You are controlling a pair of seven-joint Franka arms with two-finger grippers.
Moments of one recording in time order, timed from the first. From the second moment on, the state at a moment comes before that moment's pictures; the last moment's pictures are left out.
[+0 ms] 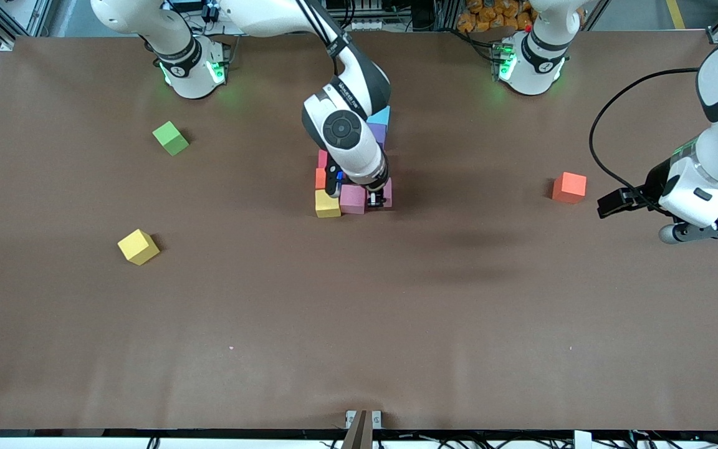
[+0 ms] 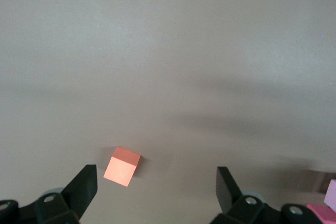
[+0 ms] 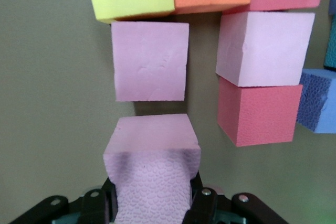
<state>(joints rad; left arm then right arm) 0.32 0.14 -0.42 -1.65 0.05 1.74 -0.26 1.11 0.67 -0.30 -1.57 0.54 2.27 2.19</state>
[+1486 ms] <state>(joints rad) 0.33 0.14 -0.43 -1.66 0.05 1.72 -0.25 1.12 0.76 -0.30 -1.57 0.54 2.32 2.21</state>
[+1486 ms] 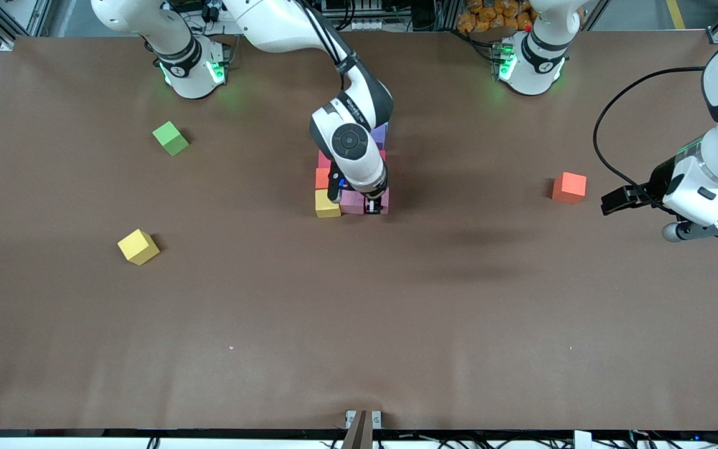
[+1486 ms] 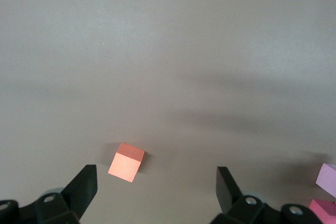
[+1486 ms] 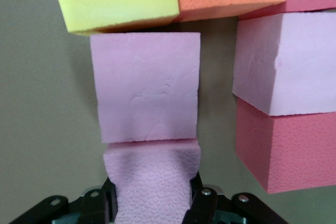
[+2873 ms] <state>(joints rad) 0.33 0.14 -0.43 -1.66 0.05 1.72 -0.25 1.12 0.75 -0.31 -1.54 0.50 2.28 2.21</state>
